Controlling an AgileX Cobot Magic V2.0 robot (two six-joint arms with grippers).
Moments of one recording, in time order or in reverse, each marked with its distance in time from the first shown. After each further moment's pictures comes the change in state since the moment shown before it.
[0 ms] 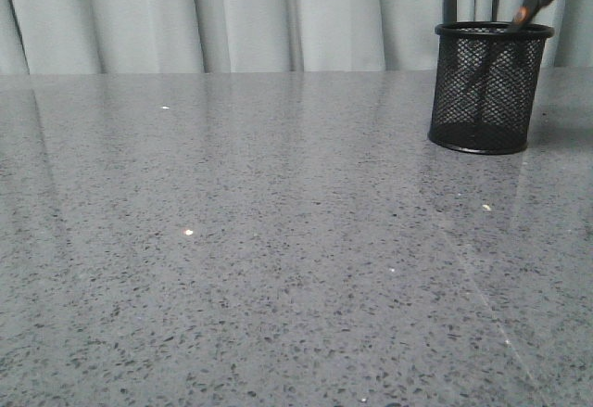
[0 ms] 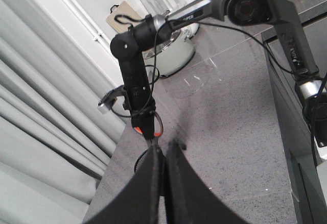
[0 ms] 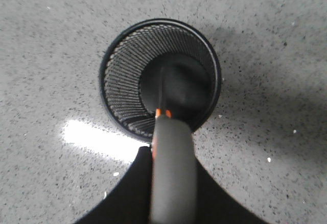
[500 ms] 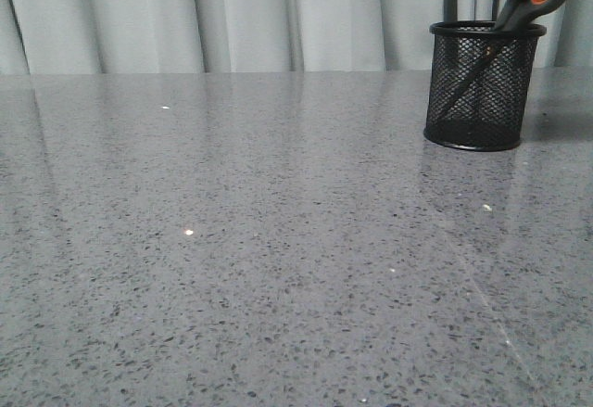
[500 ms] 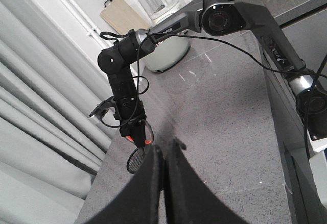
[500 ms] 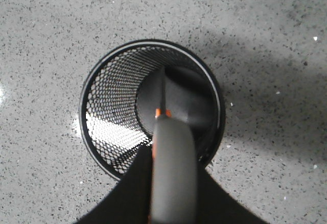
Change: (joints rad) left arm 0.000 0.000 0.000 0.000 0.025 0.000; right arm 0.000 0.134 -0.071 0.033 -0.016 0.000
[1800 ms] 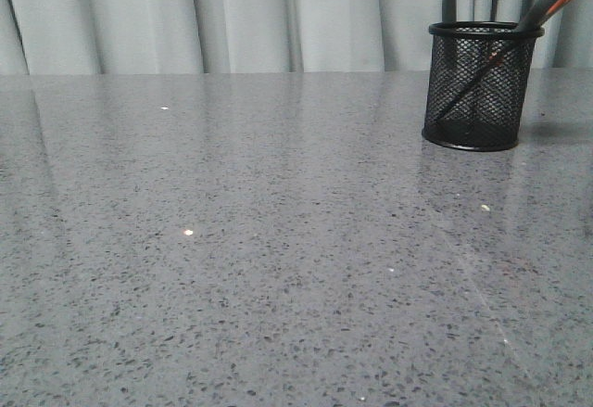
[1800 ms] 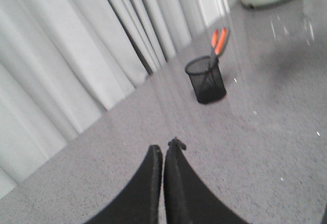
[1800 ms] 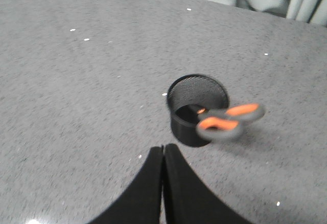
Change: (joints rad) left arm 0.000 -0.424 0.472 0.520 -0.102 -0.610; right arm 0.052 -0.685 0.208 -0.026 -0.080 -0.050
